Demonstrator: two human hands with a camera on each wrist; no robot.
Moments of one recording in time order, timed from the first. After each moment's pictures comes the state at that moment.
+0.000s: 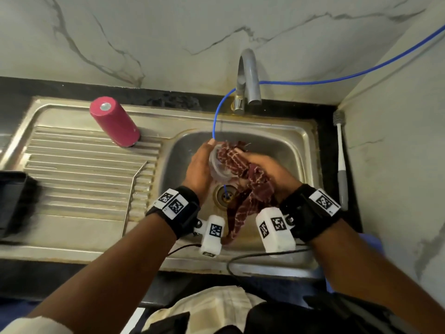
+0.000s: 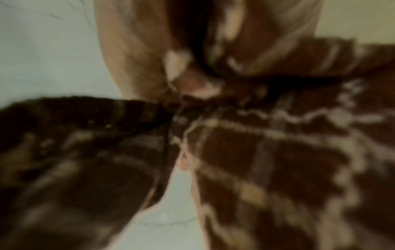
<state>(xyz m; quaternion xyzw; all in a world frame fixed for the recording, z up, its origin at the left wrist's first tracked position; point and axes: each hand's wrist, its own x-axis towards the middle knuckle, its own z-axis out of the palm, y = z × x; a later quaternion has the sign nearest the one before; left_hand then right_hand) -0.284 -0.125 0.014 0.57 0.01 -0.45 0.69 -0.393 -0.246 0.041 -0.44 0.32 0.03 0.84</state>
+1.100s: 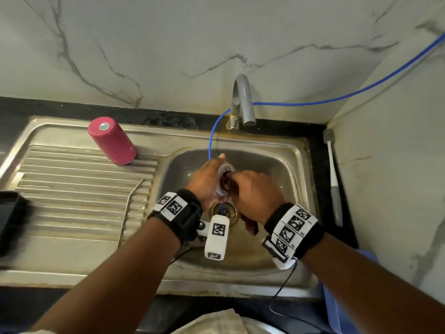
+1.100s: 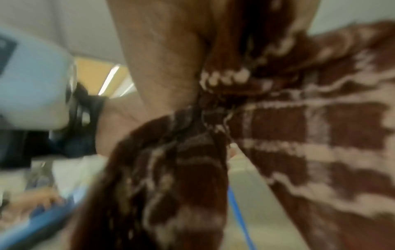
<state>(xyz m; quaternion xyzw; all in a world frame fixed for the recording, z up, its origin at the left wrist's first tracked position) -0.264 -0.151 -0.005 0.55 0.04 -0.54 0.64 -0.385 -0.245 0.017 -0.97 0.18 0.00 0.14</state>
